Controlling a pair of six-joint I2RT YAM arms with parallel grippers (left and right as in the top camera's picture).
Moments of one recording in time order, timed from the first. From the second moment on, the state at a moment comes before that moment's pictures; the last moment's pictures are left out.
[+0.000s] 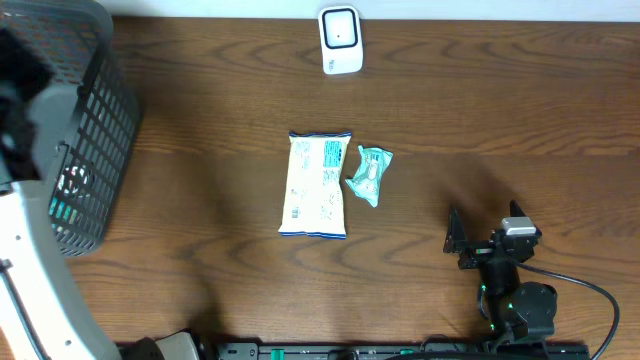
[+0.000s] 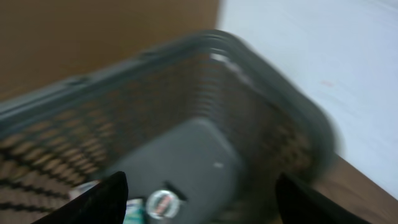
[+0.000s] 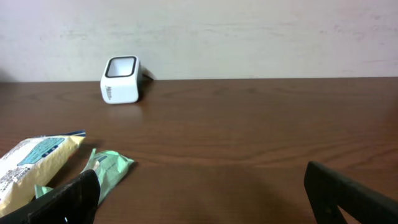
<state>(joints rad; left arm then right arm) 0.42 1.45 1.86 -0.96 -0.25 -0.28 0.08 0.01 0.01 -0.07 0.00 0.04</state>
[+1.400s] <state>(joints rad) 0.65 2.17 1.81 -1.25 -0.26 -0.46 0.08 0.01 0.01 -0.07 0.00 0.04</state>
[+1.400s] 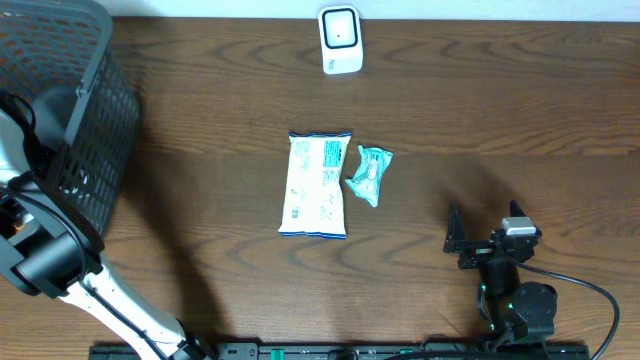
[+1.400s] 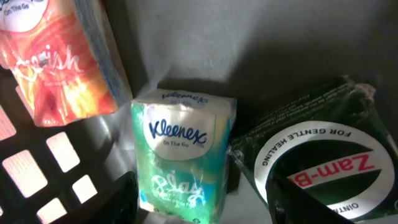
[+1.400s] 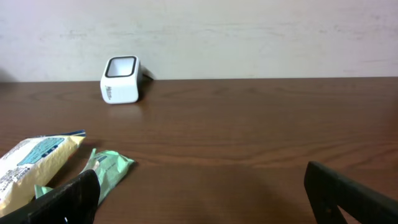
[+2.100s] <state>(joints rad) 0.65 2.16 1.68 -1.16 -0.28 -0.47 0.08 0.01 0.01 -0.07 0.00 0.04</state>
